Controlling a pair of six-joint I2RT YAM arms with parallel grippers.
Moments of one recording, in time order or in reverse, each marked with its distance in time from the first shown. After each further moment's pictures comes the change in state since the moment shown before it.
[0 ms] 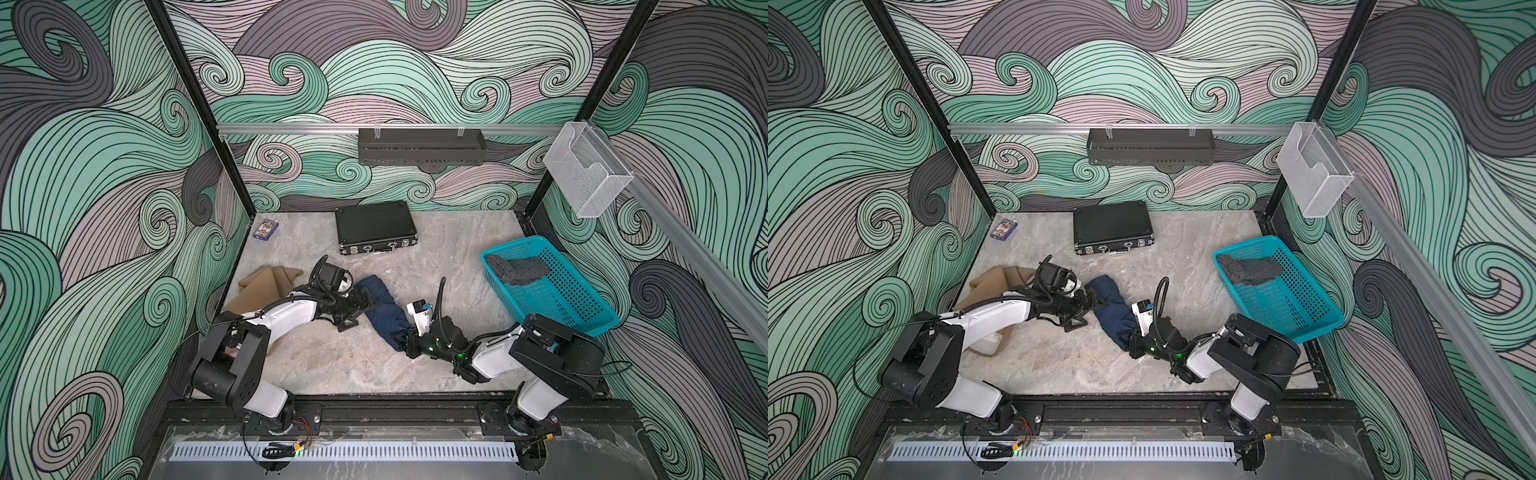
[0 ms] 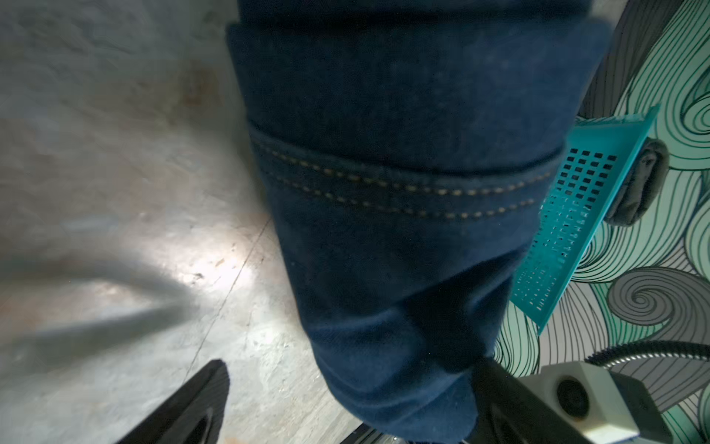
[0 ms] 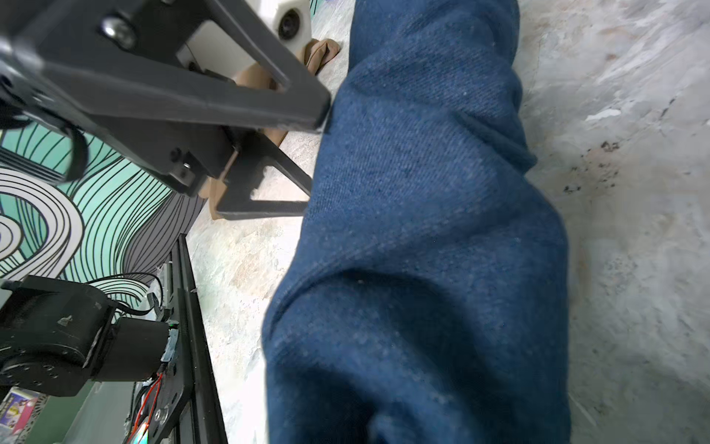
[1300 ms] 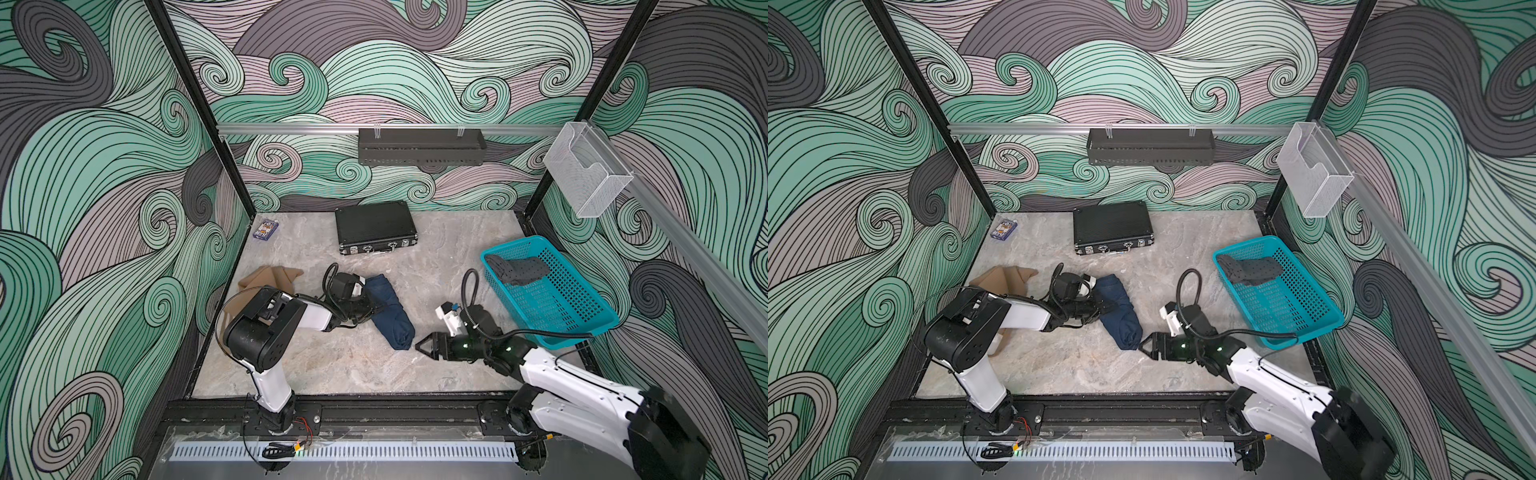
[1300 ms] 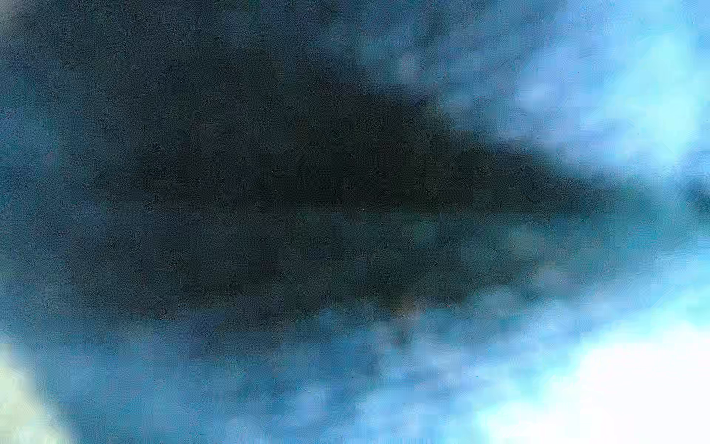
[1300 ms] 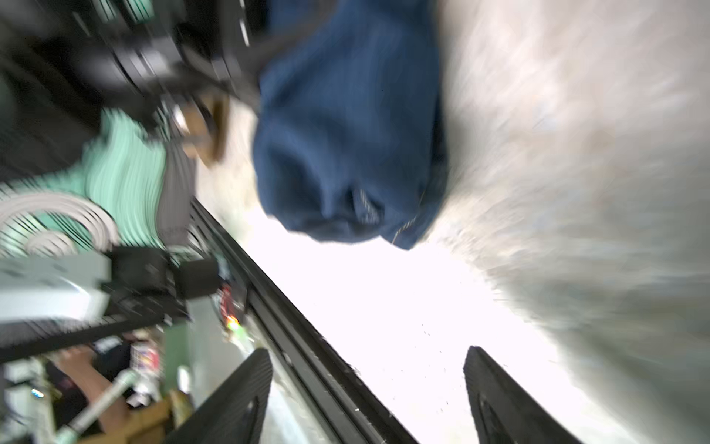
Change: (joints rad) left arm -0.072 0.263 -0.111 0.681 -0.033 -0.098; right arm -0.284 -0.676 0.088 -1.117 -0.297 0.075
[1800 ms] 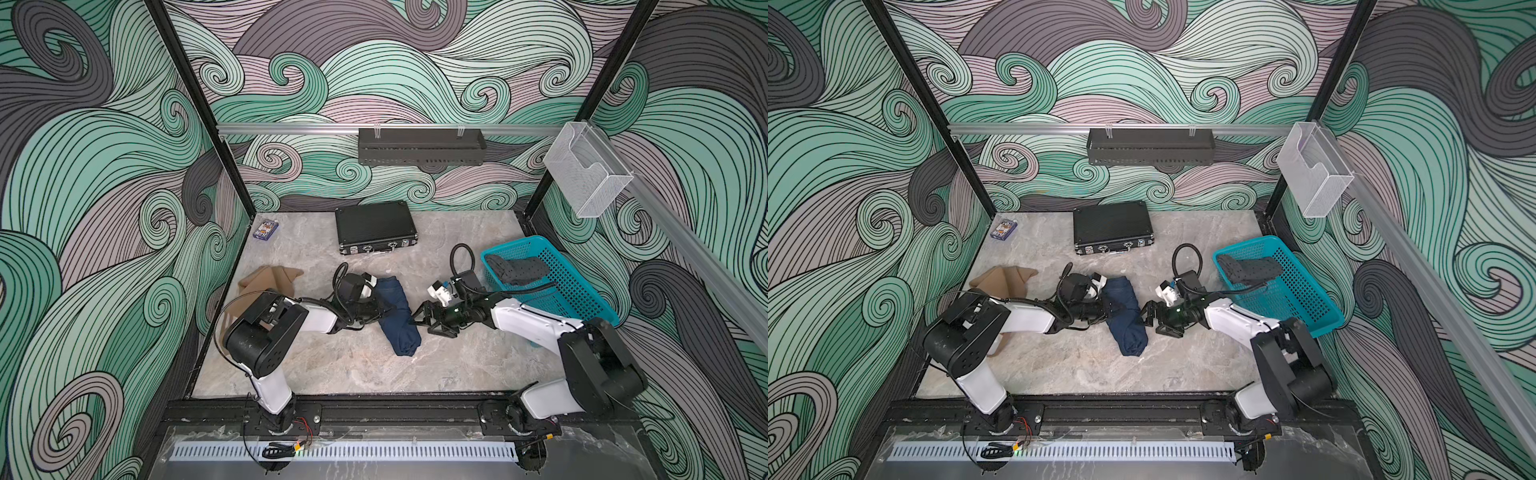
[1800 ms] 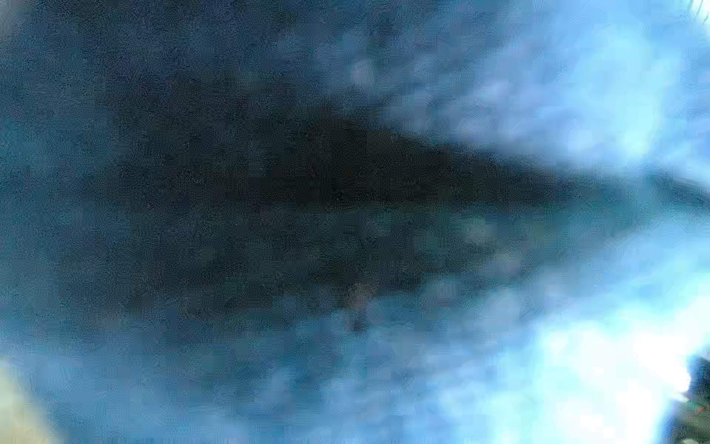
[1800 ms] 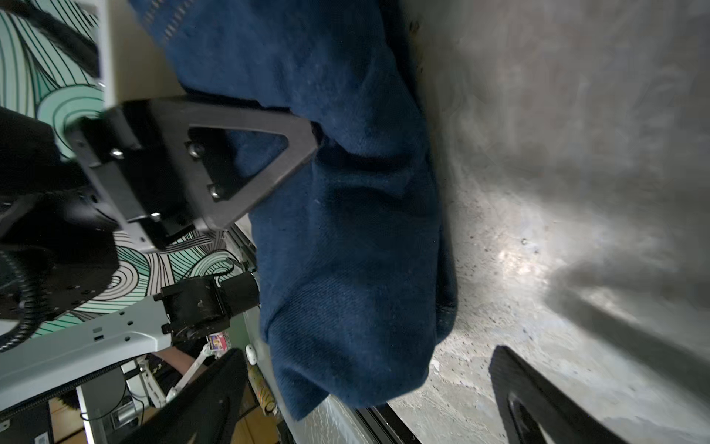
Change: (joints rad) left arm -0.084 -0.029 0.024 -0.020 -0.004 0.095; right arm -0.154 0.507 0.314 -0.100 -0.282 -0.150
